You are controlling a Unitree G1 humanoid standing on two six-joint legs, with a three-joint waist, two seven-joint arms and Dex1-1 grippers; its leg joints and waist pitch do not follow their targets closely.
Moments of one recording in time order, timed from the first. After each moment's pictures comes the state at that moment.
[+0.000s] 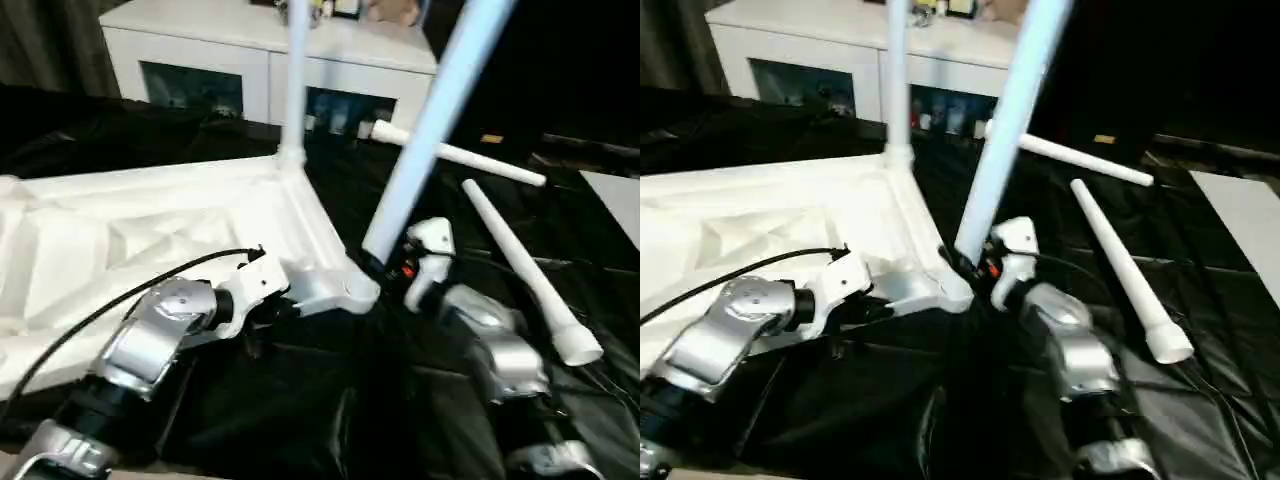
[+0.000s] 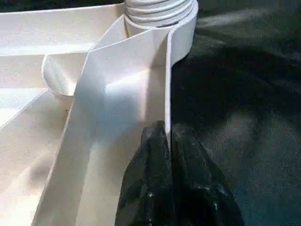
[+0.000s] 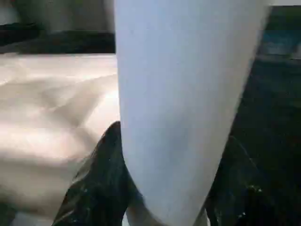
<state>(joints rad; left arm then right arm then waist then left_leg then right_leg) -0.43 0.41 -0.33 0.22 0.05 0.40 -0.86 -0.44 -0.07 0.05 0.49 0.21 0.12 0.40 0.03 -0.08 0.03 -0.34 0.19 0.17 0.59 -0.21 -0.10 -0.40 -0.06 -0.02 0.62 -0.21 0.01</state>
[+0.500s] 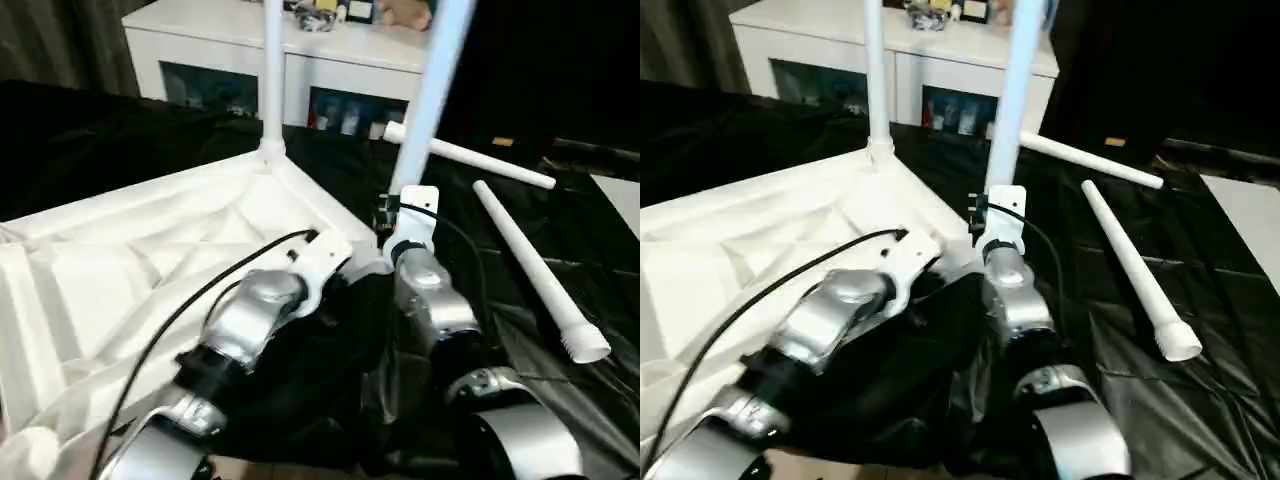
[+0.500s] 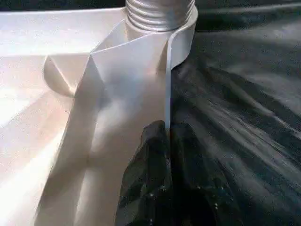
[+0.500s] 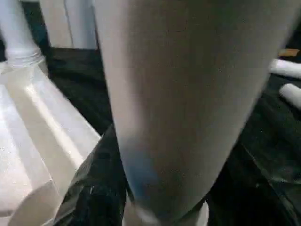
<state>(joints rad) -0.60 0.07 -0.33 0.45 0.11 0.54 -0.47 -0.71 0.08 -0.04 0.88 0.08 -0.05 -0.19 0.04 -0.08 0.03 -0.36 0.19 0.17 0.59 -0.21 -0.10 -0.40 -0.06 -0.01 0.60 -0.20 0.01</state>
